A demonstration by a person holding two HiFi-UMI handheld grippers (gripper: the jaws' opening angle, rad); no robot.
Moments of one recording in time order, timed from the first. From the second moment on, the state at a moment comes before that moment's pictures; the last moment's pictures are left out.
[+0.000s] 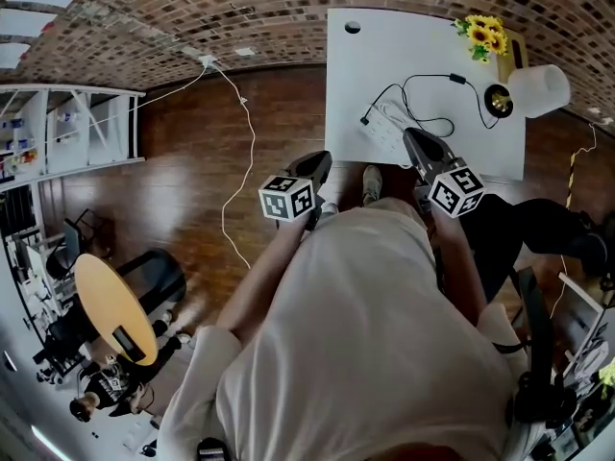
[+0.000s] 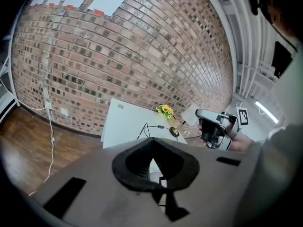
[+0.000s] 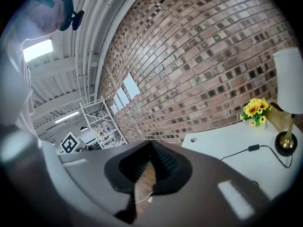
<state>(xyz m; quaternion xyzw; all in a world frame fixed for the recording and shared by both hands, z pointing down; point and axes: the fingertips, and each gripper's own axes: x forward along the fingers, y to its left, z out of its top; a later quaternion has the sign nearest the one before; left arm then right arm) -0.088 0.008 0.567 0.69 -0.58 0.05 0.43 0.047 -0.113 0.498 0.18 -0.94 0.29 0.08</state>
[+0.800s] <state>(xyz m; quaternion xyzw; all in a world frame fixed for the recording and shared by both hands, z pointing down) -0.082 -0.031 0.591 0.65 -0.62 0.07 0.44 0.065 -0.153 0.560 0.13 -0.93 0.32 0.12</state>
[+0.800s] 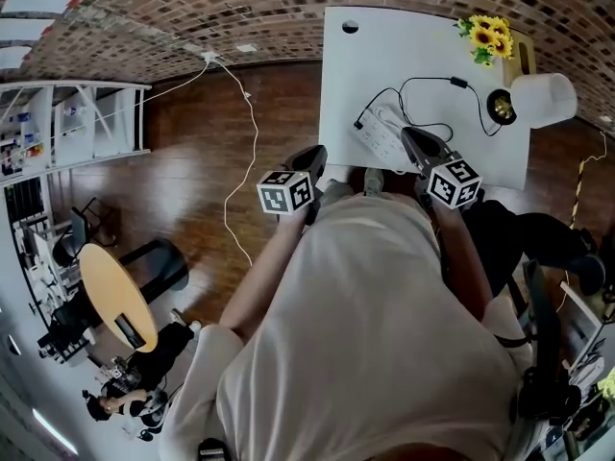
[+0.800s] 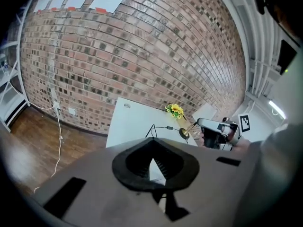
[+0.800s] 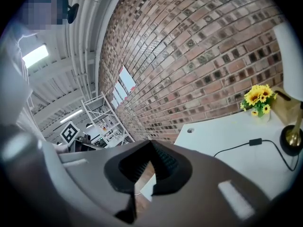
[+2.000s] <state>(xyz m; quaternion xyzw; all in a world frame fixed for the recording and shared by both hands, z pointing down) -0.103 -0.112 0.691 0.85 -0.31 0.29 0.30 0.005 -0.177 0.550 0.31 -0.88 0.30 0.19</state>
